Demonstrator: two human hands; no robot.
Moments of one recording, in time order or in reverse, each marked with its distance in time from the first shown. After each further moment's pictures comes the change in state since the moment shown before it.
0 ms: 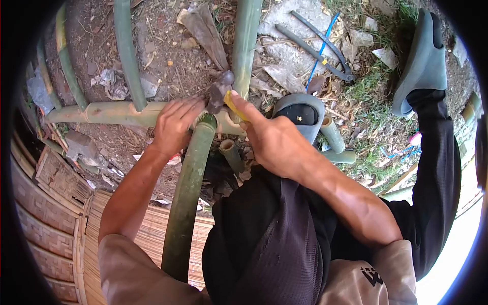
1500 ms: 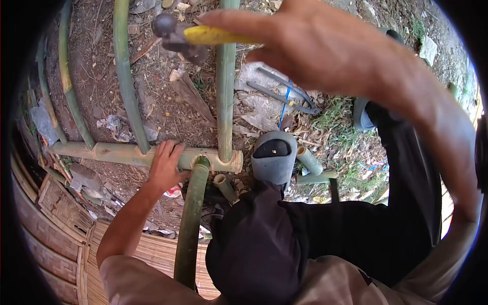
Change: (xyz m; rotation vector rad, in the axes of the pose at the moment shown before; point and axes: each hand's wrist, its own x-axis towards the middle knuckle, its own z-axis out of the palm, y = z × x) left_hand -0.011 -0.014 -0.024 -0.104 -0.233 -0.219; right_hand 0.099 -0.105 -0.227 -0.777 -0.205 -0.469
